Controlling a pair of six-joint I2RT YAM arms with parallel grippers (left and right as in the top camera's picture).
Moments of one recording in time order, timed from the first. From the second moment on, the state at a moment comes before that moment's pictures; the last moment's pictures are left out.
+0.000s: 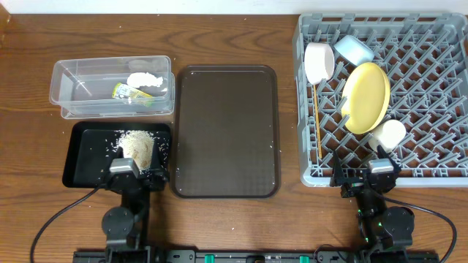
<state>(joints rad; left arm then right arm) 0.03 0.01 0.02 -0.05 -0.02 -0.15 0.10 0.01 0.01 -0.07 -0.03 -0.04</state>
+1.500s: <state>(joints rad) 0.03 0.01 0.02 -0.11 -0.02 -0.15 0.10 0.01 0.01 -0.07 -0.03 -0.04</state>
